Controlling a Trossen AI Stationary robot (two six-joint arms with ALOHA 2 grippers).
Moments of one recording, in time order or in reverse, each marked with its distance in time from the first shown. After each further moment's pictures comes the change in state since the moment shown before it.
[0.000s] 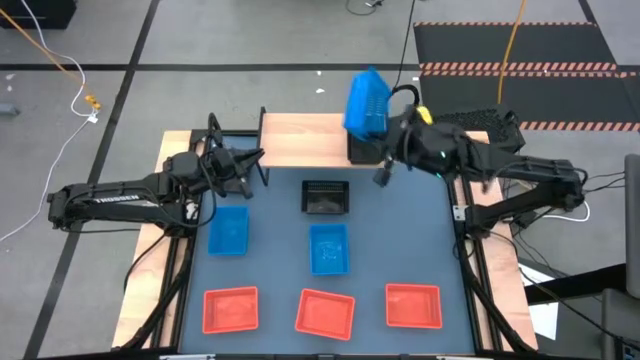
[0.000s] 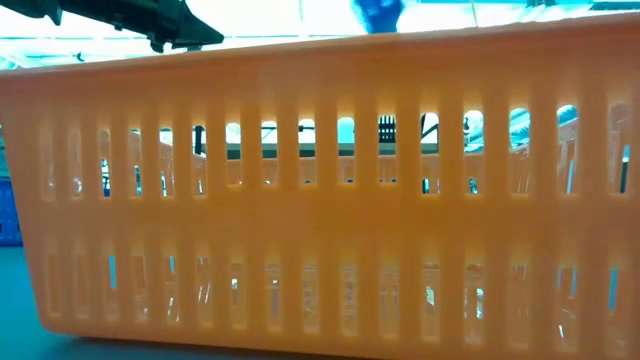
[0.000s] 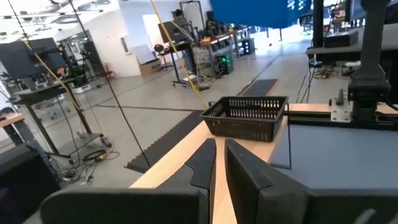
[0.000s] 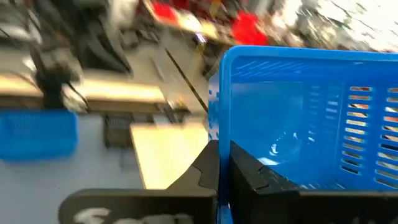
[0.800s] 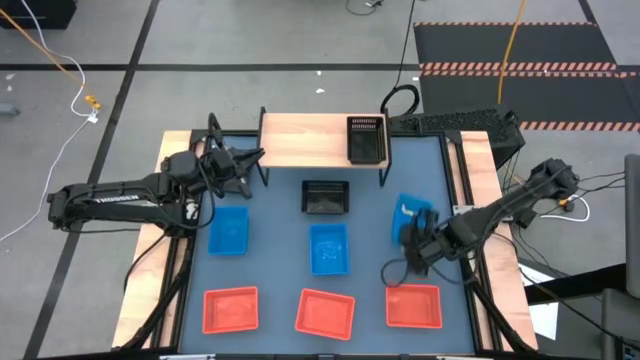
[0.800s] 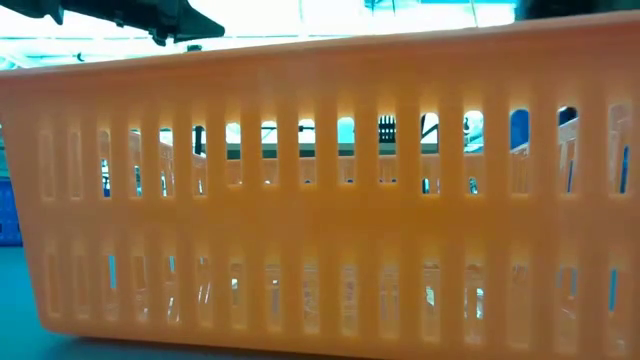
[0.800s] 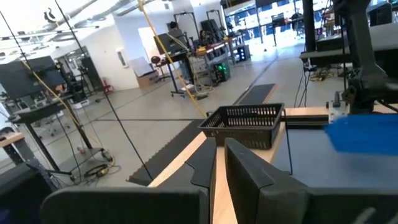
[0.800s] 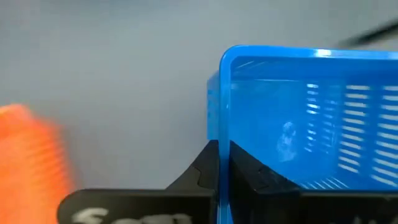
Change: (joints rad) left arm 0.000 0.000 0.000 0.039 0.032 0.065; right arm 0.589 -0.008 -0.425 -0.784 -0.060 1.011
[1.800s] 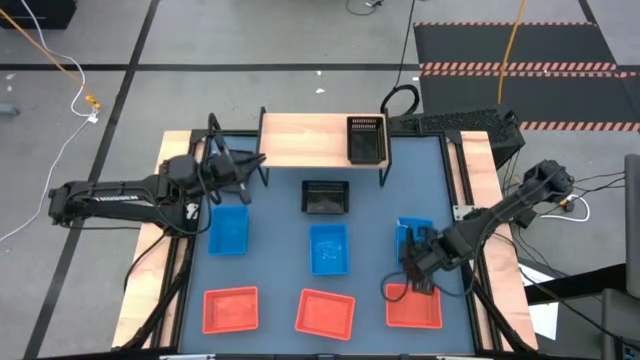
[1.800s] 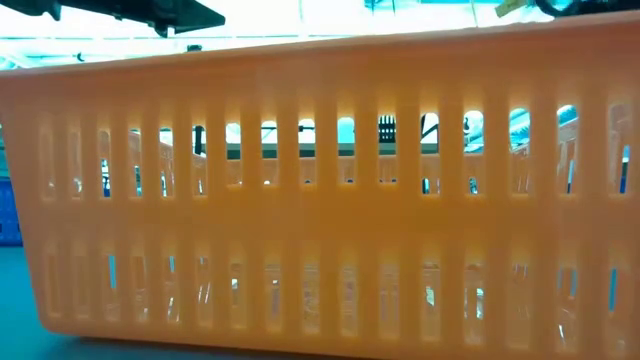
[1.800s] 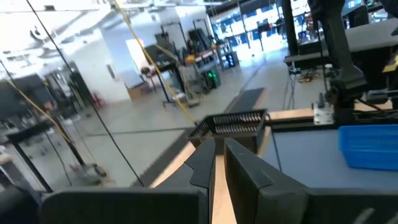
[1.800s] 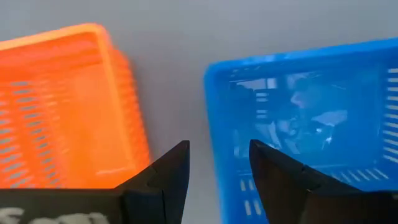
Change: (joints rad) left arm -0.058 -0.002 0.000 0.029 -0.003 0.076; right arm 0.086 0.083 -0.064 0.169 -0.319 0.068
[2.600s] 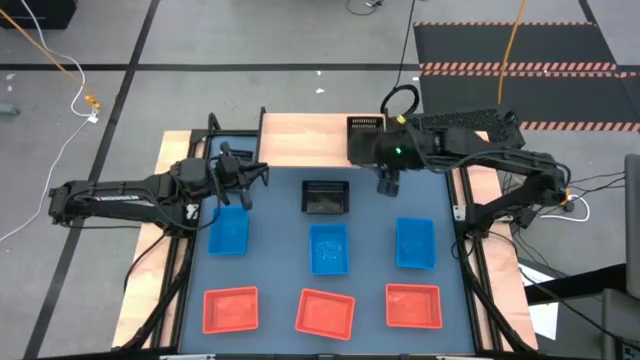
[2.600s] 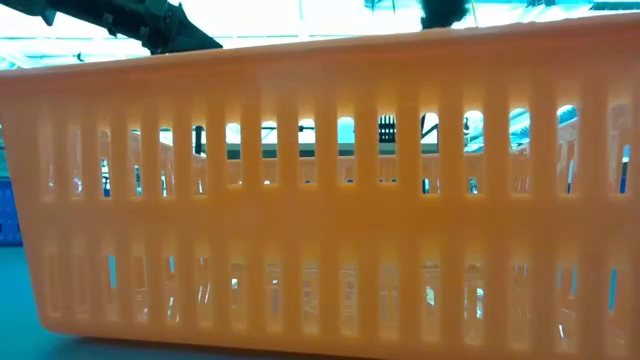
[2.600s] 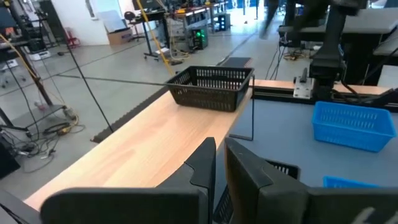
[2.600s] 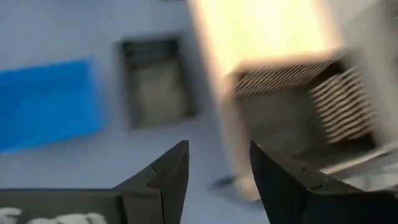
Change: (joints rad) left arm -0.008 0.009 0.000 -0.193 -0.002 -0.273; right arm -0.735 0.066 0.621 -0.144 0.162 -0.839
